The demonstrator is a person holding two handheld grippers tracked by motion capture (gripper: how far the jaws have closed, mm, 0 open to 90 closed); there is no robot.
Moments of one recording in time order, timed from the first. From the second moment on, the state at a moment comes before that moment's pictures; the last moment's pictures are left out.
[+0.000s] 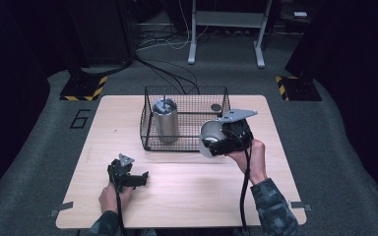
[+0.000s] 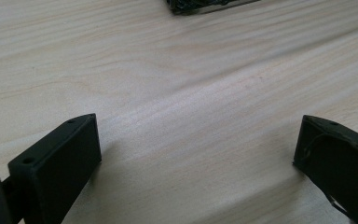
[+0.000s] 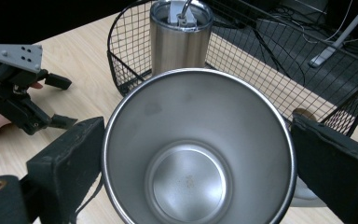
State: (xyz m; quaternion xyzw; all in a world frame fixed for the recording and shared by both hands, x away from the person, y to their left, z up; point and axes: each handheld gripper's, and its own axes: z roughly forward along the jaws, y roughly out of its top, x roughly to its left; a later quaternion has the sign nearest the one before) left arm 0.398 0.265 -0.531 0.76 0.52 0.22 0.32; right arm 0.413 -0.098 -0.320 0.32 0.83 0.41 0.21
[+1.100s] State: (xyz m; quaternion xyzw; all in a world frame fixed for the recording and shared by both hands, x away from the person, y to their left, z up) left arm 0.399 0.266 -0.531 0.76 0.52 0.22 0.32; right arm 0.464 -0.075 -0.298 0.31 0.83 0.40 0.22
